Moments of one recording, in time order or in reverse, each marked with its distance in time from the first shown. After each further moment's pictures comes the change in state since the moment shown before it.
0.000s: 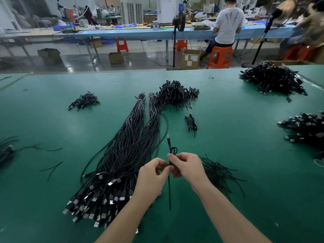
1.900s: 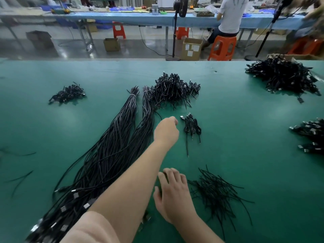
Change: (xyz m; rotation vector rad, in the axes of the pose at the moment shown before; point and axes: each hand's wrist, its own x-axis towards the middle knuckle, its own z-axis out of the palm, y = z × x) left_hand 0.217 0.028 0.078 0.469 -0.052 0.034; right_hand 0.039 0.096 0.027 -1.092 0.084 -0.516
